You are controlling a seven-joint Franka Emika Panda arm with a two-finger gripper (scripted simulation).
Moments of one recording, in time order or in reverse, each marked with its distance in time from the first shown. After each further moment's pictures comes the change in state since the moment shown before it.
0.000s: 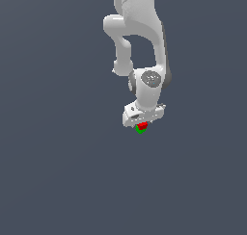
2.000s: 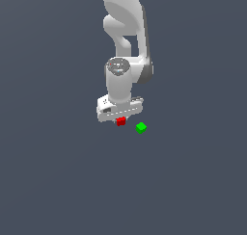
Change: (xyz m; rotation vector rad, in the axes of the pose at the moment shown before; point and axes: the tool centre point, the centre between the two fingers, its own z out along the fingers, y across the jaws) arm -0.024 0.107 -0.051 0.000 0.001 0.000
